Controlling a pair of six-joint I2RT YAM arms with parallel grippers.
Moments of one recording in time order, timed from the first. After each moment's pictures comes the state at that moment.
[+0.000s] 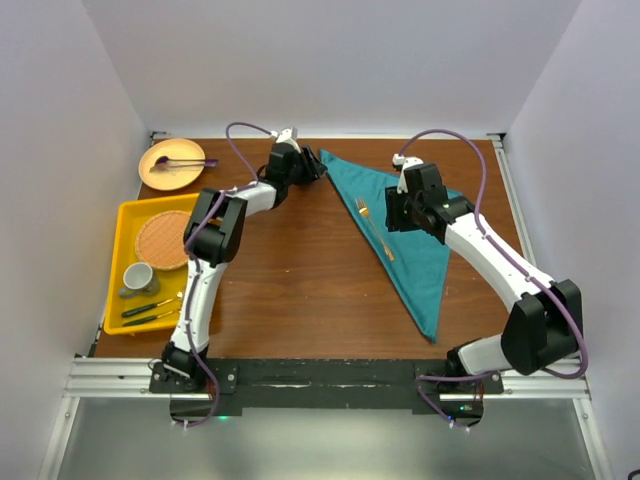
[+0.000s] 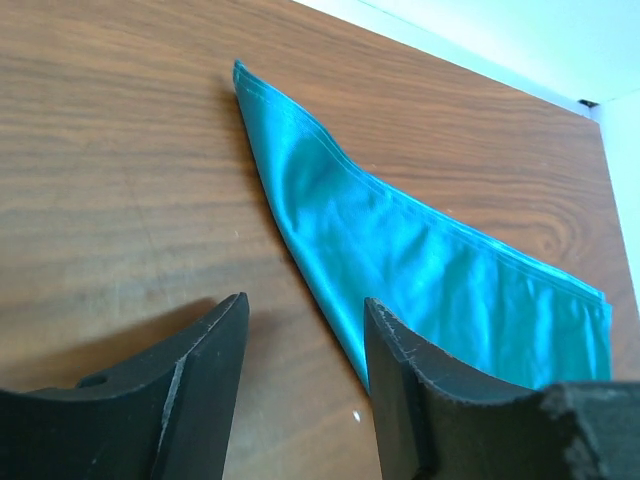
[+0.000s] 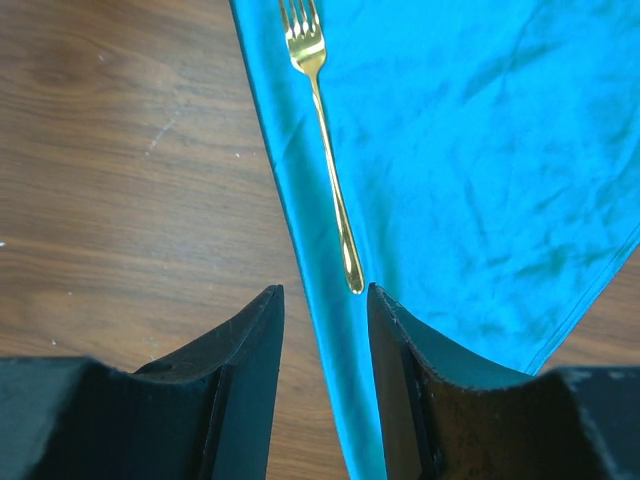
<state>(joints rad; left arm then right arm) -0.36 2.42 1.70 0.33 0.15 -0.67 0.39 1.42 1.14 -0.55 0.07 0.20</state>
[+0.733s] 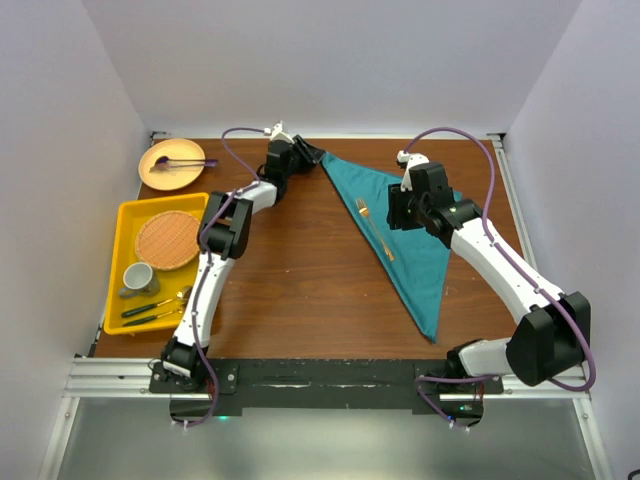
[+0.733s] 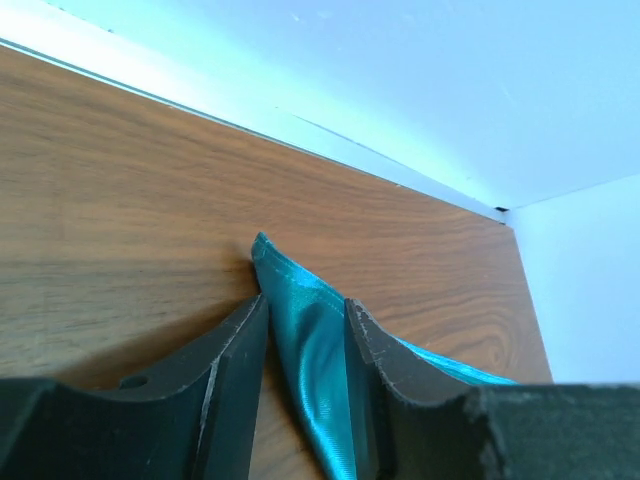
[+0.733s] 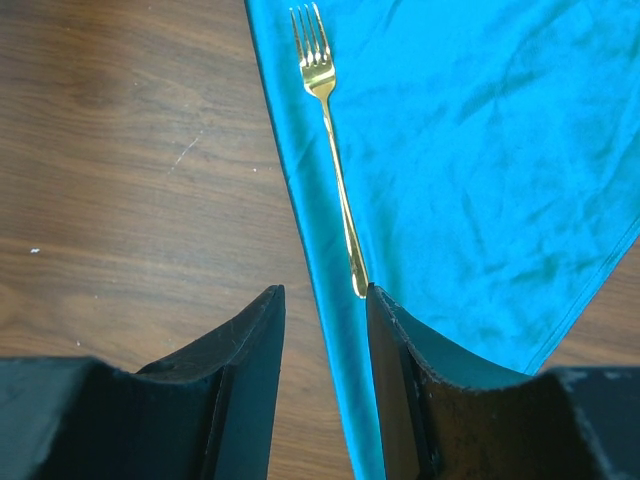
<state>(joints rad) -0.31 2.73 2.05 0.49 0.19 -0.87 0.39 1.35 1.14 -0.54 0.06 0.21</state>
